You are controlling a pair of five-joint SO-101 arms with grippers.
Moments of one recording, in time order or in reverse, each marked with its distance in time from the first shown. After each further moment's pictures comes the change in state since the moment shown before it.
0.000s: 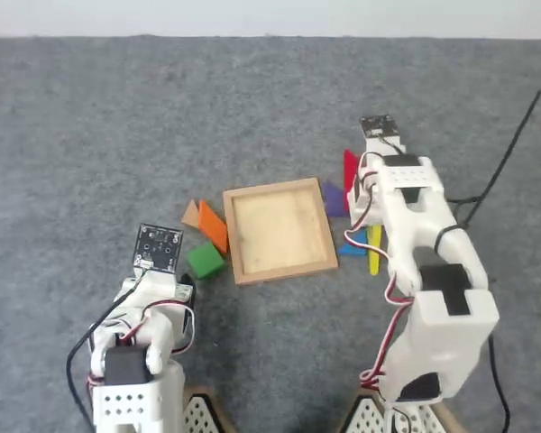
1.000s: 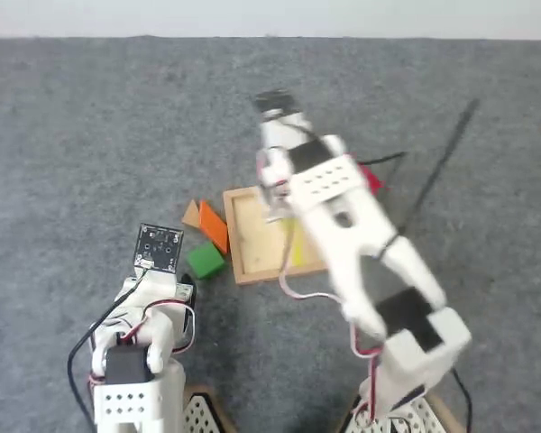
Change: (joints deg) left arm 0.0 0.0 0.0 0.0 0.0; right arm -28.0 -3.3 -17.8 14.9 -11.2
